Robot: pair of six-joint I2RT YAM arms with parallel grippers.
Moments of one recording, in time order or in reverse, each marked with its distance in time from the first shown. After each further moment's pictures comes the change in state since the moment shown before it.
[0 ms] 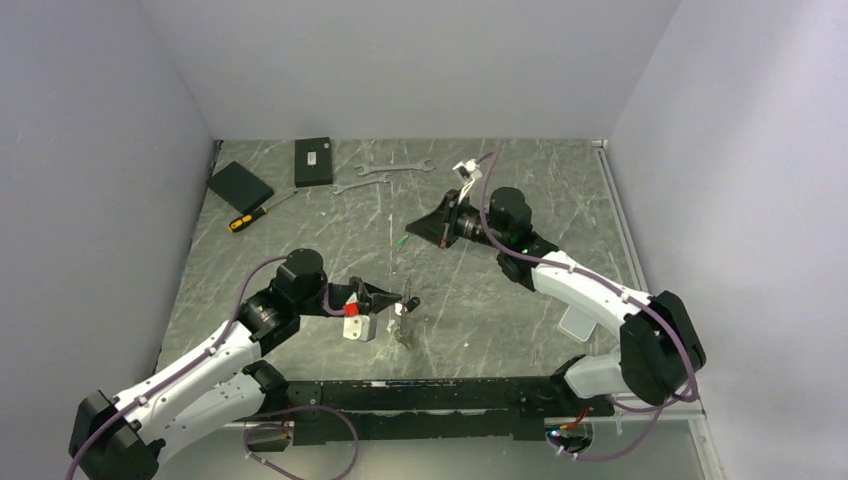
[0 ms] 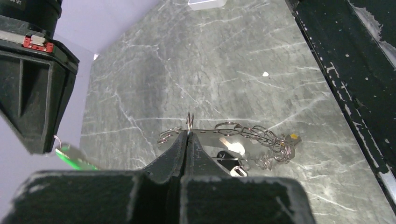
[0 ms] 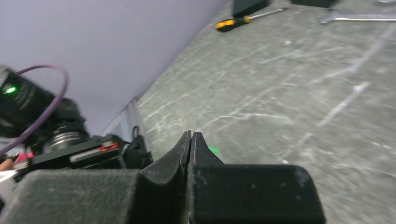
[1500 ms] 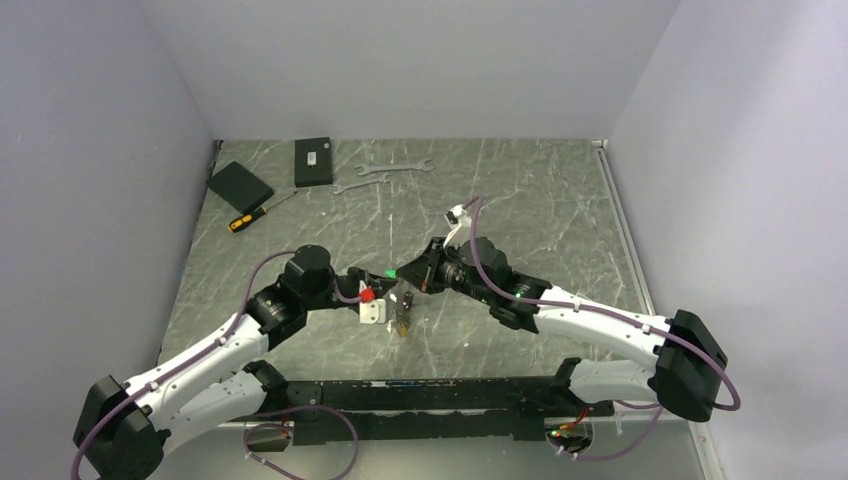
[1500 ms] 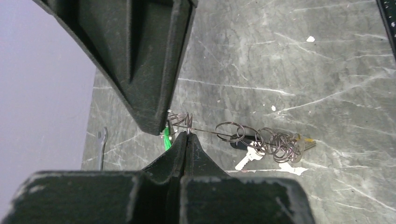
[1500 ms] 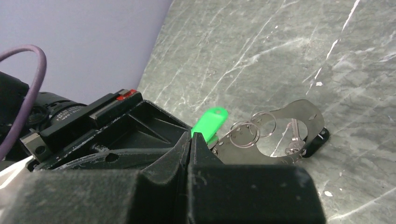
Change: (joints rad) left arm 0.000 0.069 0.002 0.055 -0.209 -0.021; right arm 0.393 -0.171 -0.124 -0.201 0.550 0.258
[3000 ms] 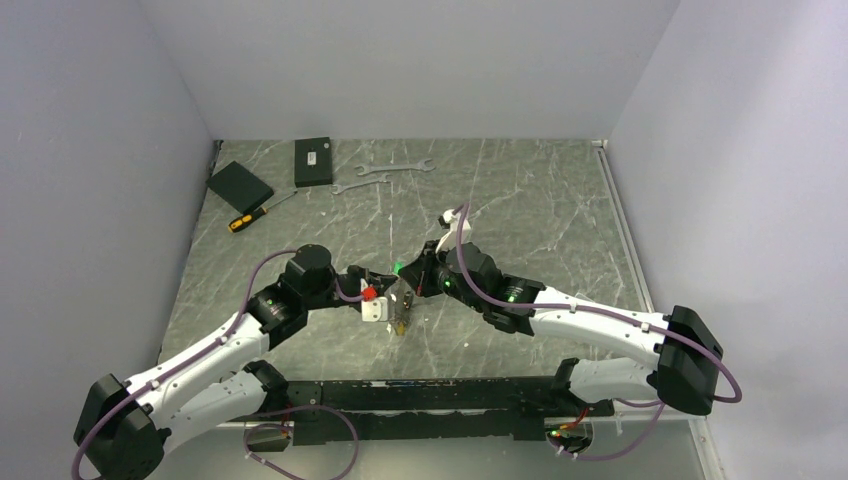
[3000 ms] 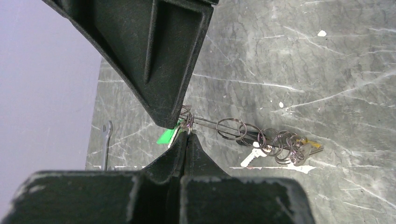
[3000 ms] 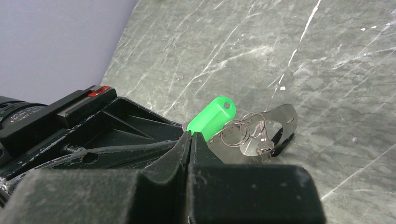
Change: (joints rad) left arm 0.000 0.011 0.006 0.013 -0.047 0.003; right arm 0.096 0.022 0.062 -0.117 0.218 -0.112
